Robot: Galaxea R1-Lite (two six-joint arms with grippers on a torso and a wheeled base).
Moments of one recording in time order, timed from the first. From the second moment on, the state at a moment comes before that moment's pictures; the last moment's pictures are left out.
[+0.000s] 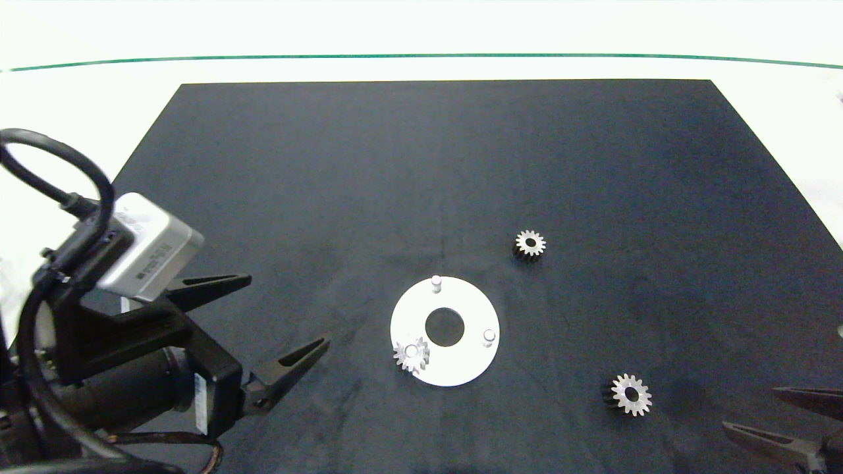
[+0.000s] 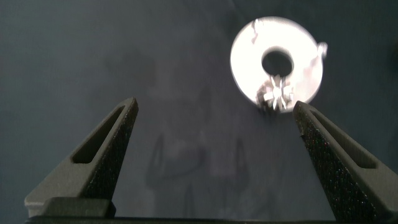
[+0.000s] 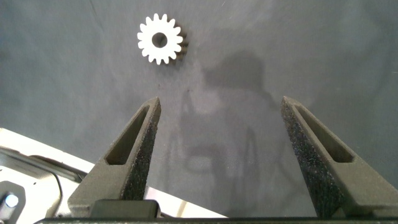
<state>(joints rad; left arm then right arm) -0.72 1.12 -0.65 -0.20 0.22 0.10 0.29 1.00 -0.56 0.22 0.02 -0.07</state>
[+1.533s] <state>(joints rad) -0.68 0.96 -0.65 -0.20 0.22 0.06 0.45 1.31 -0.54 -0.07 -0.03 -0.28</state>
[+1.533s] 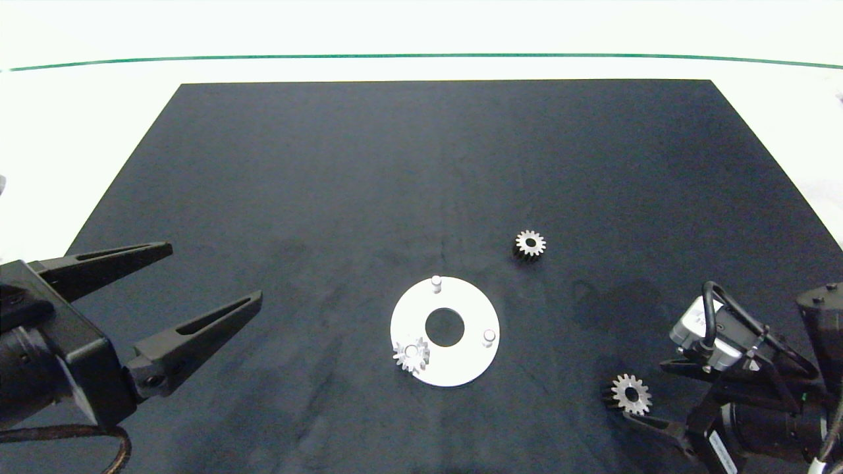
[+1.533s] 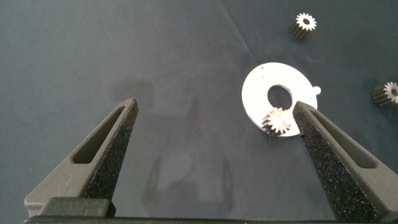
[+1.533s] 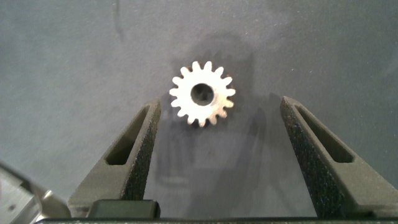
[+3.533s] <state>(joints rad) -0.68 0.94 -0.62 -0.19 0.22 0.07 0.47 1.40 -0.45 -0.28 -0.03 -0.28</state>
